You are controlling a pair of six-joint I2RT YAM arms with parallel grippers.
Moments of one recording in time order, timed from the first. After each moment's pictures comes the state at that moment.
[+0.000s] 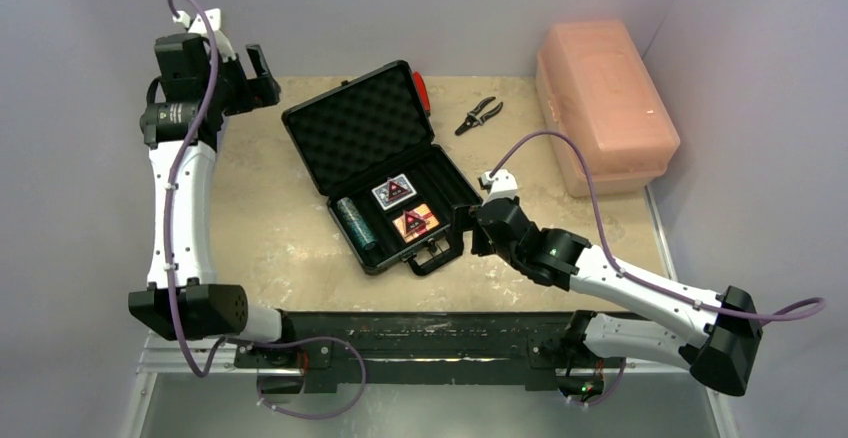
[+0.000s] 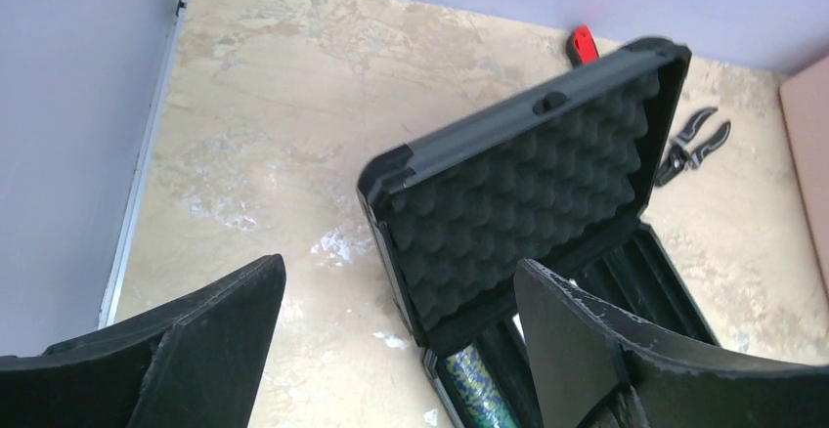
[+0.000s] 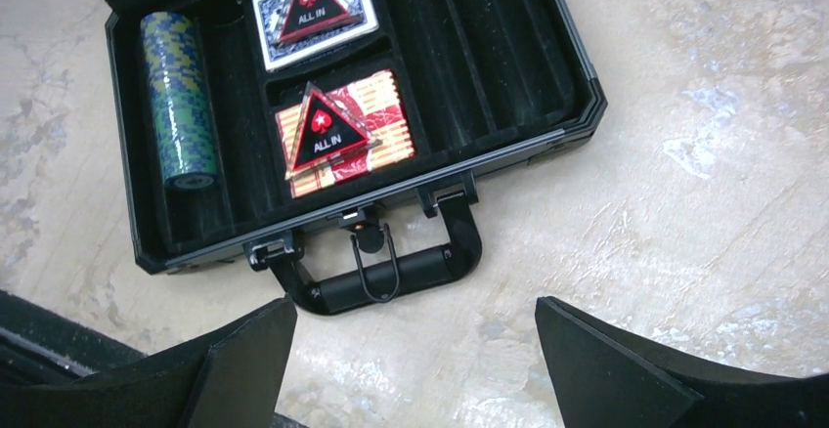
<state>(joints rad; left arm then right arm) 0.10 1.39 1.71 -0.79 0.12 -0.15 0.96 1.04 0.79 -0.43 0.41 0.61</state>
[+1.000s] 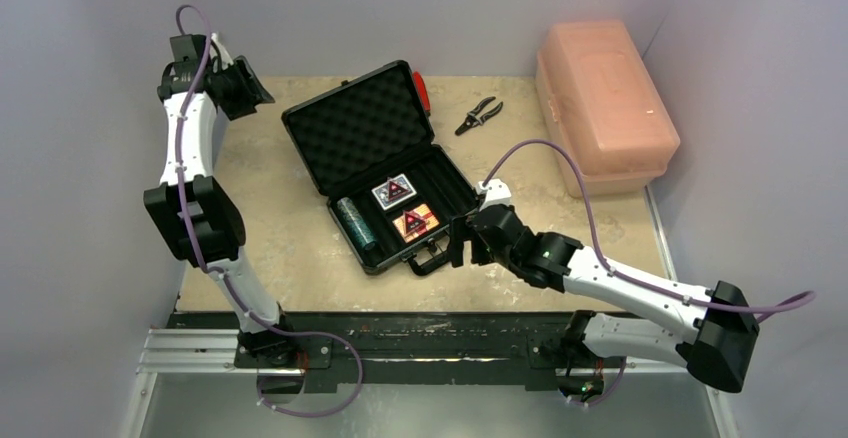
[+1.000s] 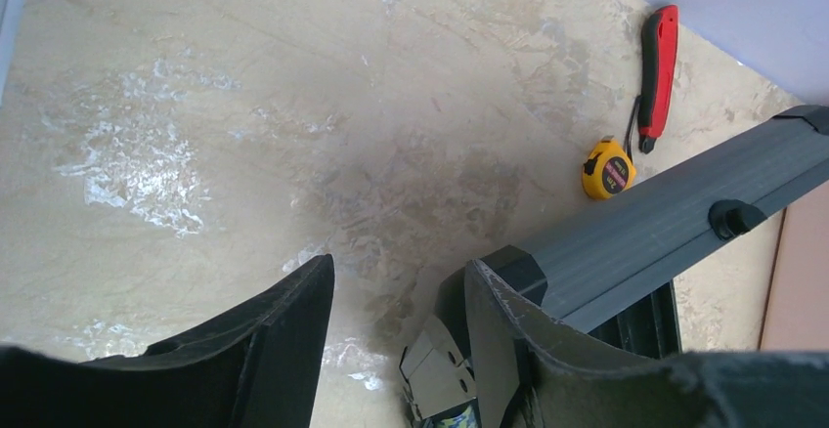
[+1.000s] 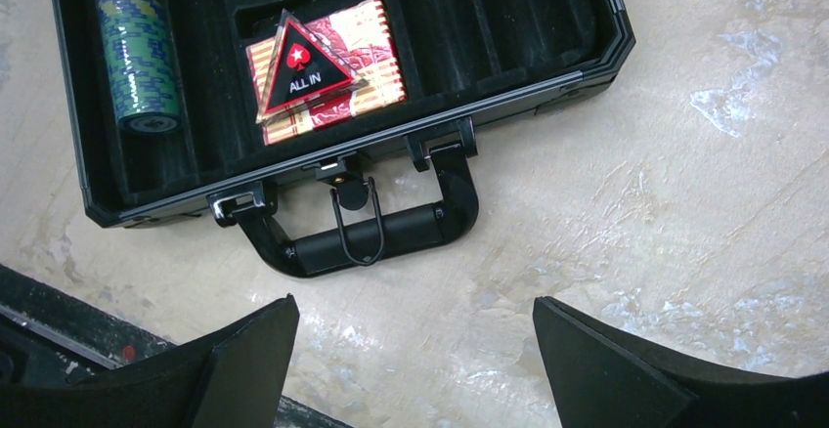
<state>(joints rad) 0.28 1.89 1.89 -0.76 0.33 -0.30 0.96 1.06 0.73 -0.42 0.34 0.60</state>
